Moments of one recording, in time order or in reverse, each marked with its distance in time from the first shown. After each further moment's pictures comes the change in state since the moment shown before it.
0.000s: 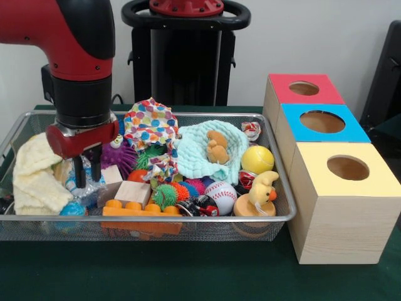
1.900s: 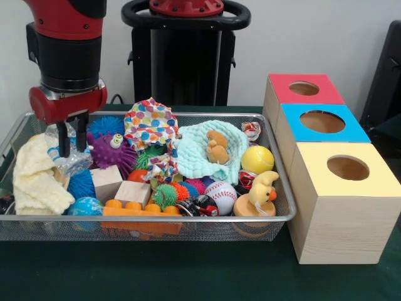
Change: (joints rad) arm 0.001 -0.119 0.000 0.031 0.027 0.095 0.000
